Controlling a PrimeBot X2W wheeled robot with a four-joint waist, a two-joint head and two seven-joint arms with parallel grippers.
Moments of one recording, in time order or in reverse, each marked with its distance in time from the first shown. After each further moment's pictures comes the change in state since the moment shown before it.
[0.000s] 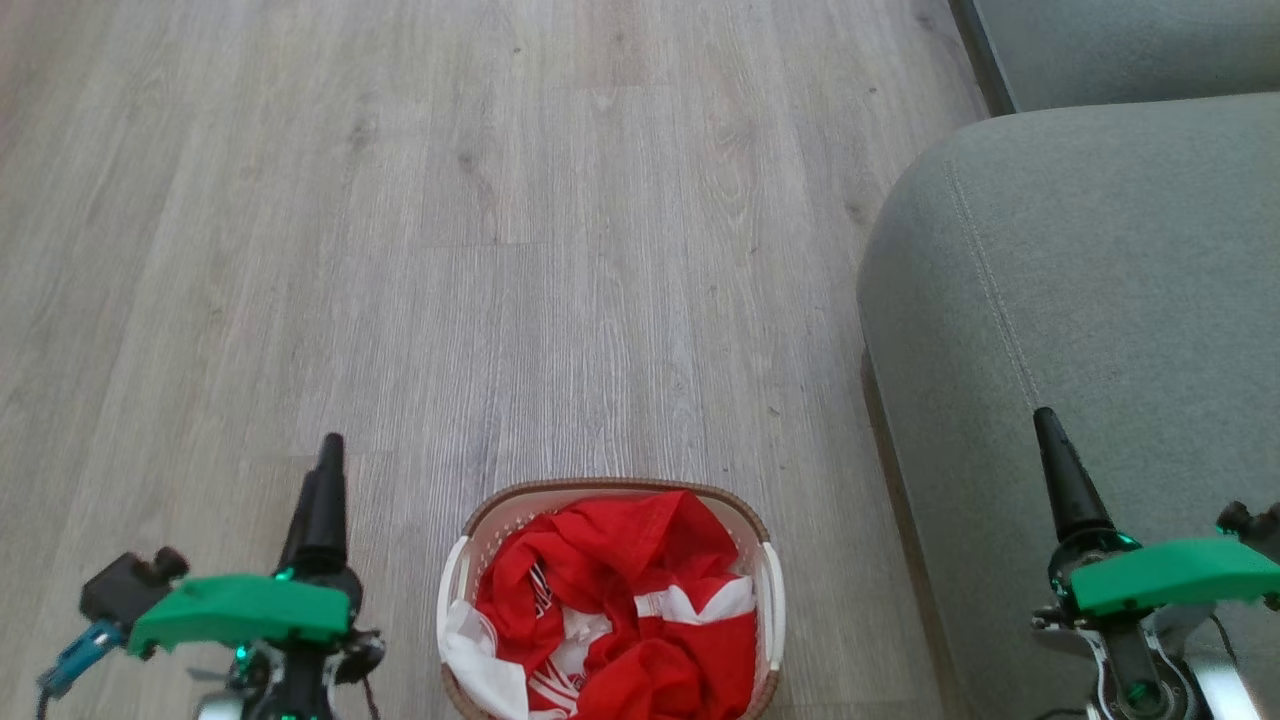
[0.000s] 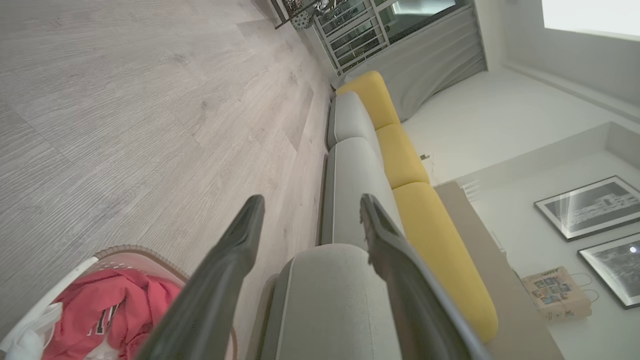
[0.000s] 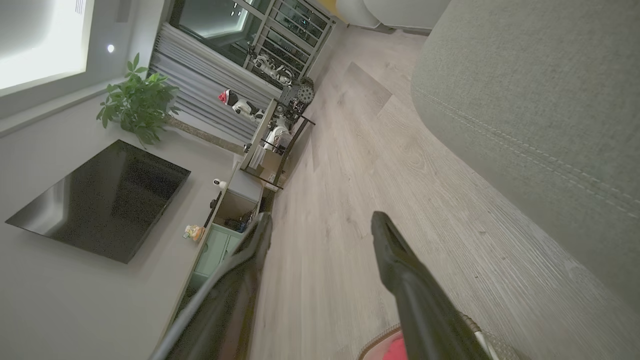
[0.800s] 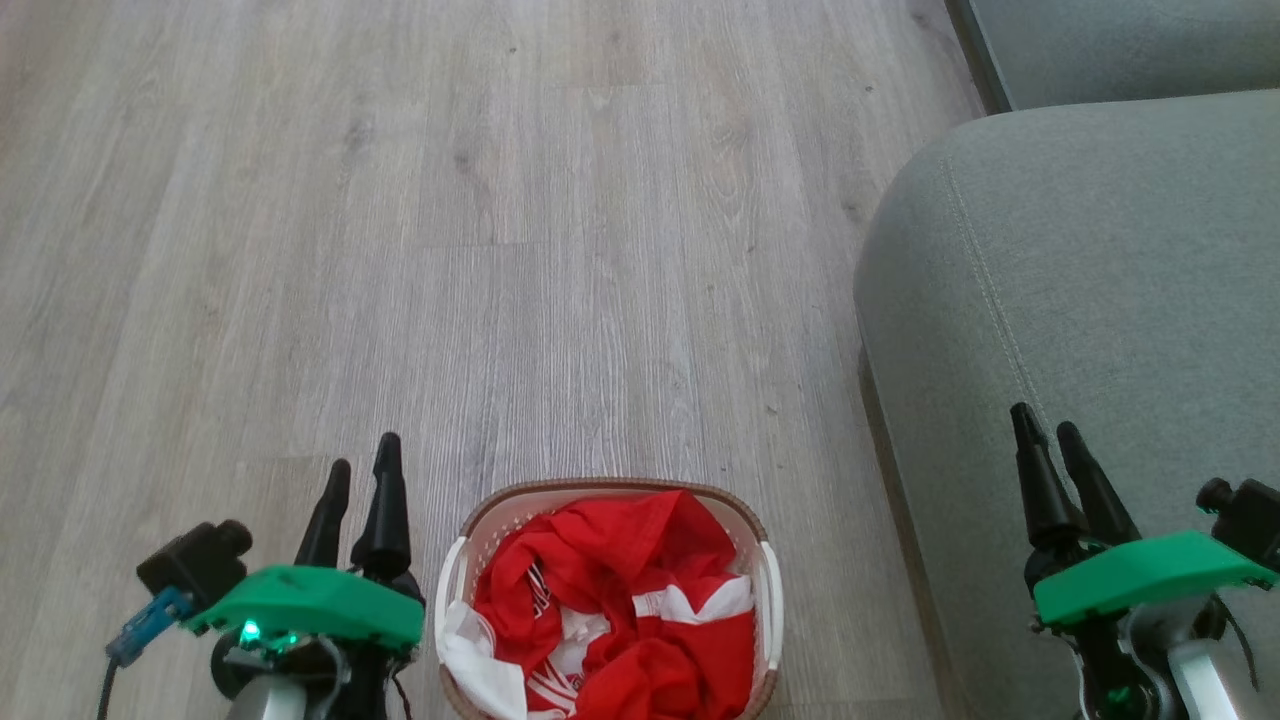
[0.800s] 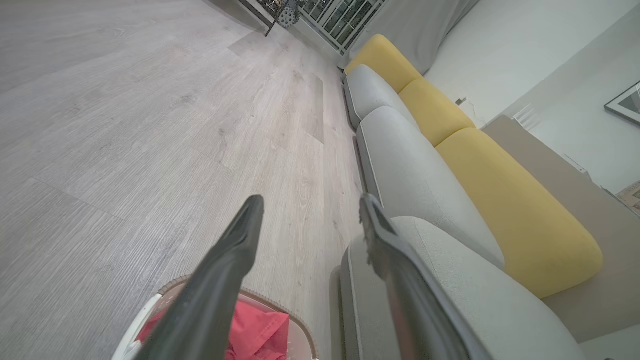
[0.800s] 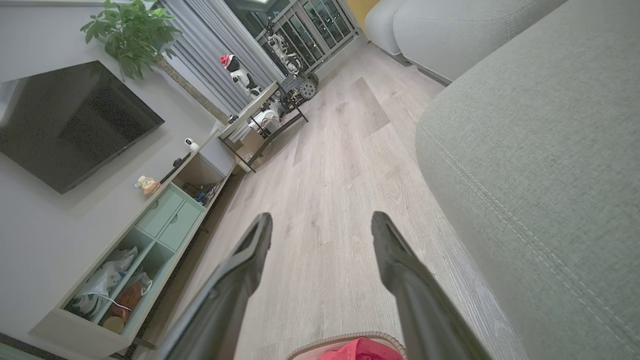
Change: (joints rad) left arm -0.001 0.001 -0.095 -0.020 0.387 0.077 -0.066; right arm -0.001 -0.033 0.048 -0.022 -0.328 0.000 -0.069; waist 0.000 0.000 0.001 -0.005
